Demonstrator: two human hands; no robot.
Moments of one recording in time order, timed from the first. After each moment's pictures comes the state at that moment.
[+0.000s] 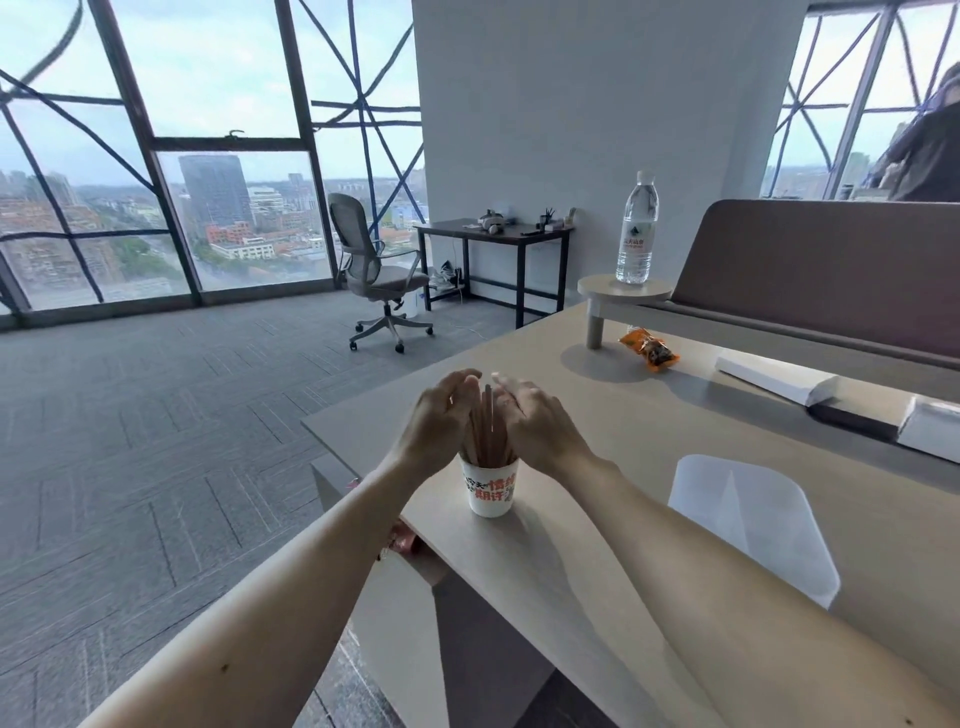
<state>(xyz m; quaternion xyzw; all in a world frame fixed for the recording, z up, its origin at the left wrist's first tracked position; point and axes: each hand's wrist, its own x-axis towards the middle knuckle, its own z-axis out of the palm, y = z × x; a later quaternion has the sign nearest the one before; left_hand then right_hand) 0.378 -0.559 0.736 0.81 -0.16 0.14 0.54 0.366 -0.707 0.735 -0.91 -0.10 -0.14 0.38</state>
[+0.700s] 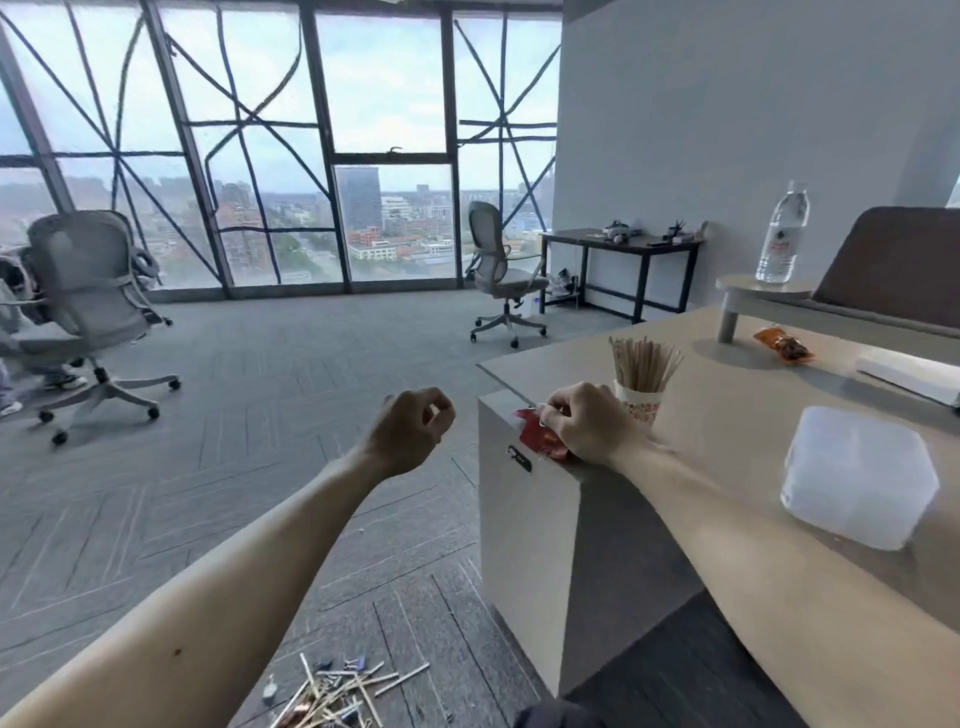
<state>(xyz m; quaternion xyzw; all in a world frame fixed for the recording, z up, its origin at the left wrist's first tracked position) 0.149 -0.336 0.734 0.93 -0.06 0.20 0.30 0.200 -0.577 0.740 -0.93 -0.21 -0.11 0.29</state>
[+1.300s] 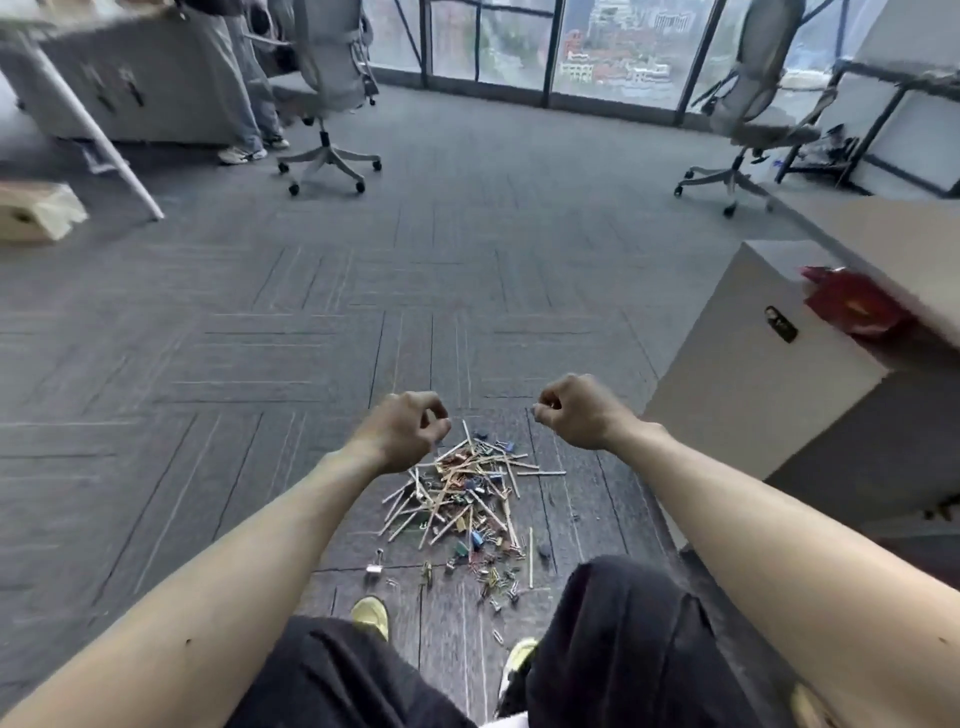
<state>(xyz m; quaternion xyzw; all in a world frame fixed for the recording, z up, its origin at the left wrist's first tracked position) -0.087 -0.131 0.526 0.93 0.21 0.02 0.30 0.069 -0.316 0.555 -0.90 -0.38 0.16 0.14</state>
